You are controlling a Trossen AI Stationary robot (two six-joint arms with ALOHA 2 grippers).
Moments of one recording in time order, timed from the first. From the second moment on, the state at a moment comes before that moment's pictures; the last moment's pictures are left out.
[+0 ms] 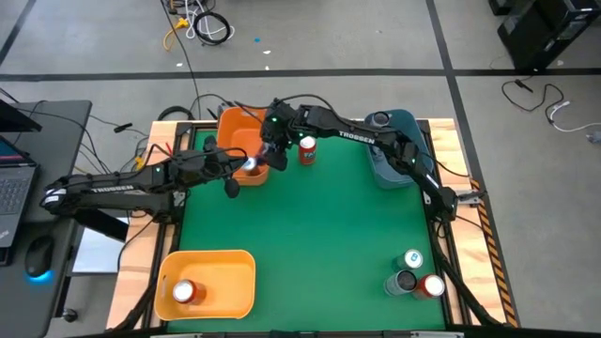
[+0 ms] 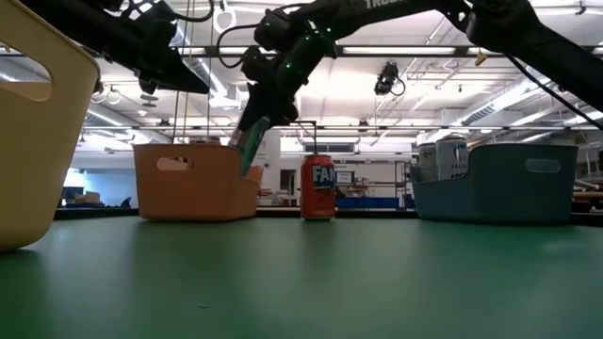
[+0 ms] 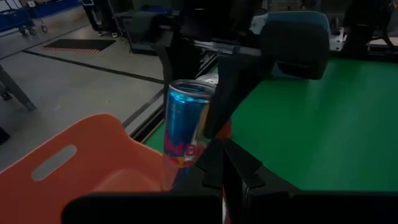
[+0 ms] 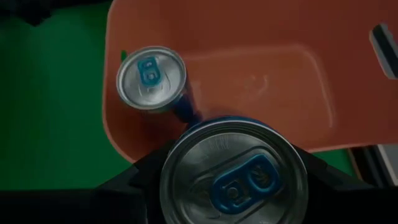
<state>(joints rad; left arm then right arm) 0.20 0.72 0.52 -0.11 -0.33 -0.01 -0.34 2.32 2.31 -0.87 -0.16 -0.11</state>
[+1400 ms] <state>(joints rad) 0.33 0.82 0.52 -0.33 -0.57 -0.23 -0.35 2.37 2.32 -1.00 -0.15 -0.19</state>
